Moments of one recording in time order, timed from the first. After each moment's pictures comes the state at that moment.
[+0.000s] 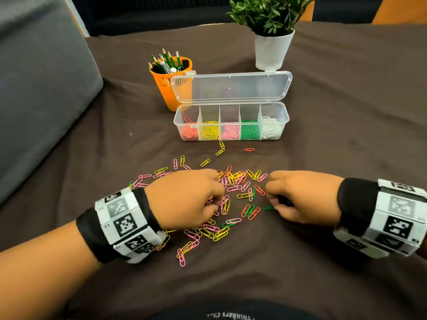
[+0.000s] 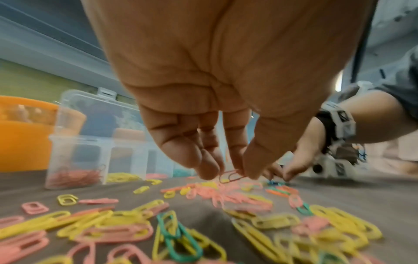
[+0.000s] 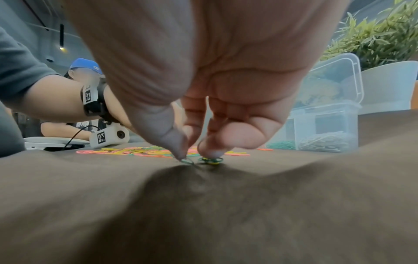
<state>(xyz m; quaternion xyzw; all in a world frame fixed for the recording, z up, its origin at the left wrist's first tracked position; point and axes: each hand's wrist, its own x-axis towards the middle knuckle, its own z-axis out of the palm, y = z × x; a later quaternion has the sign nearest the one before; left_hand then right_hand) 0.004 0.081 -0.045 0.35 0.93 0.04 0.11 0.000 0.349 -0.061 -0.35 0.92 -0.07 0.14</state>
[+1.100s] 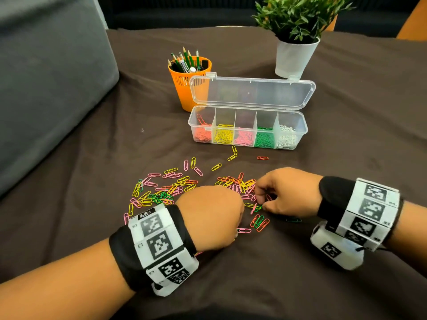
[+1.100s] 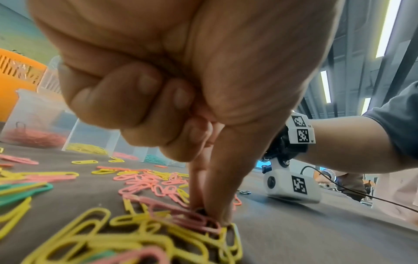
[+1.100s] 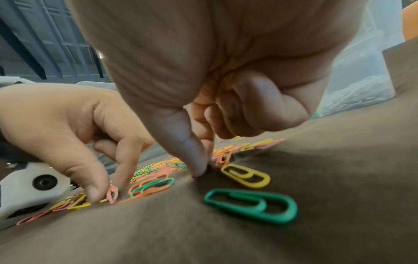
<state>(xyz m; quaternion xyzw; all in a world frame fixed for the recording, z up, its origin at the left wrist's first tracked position) 0.023 0.118 -0.045 0.22 0.96 0.01 0.14 -0.041 0.305 -0.062 -0.27 0.94 -0.11 0.20</state>
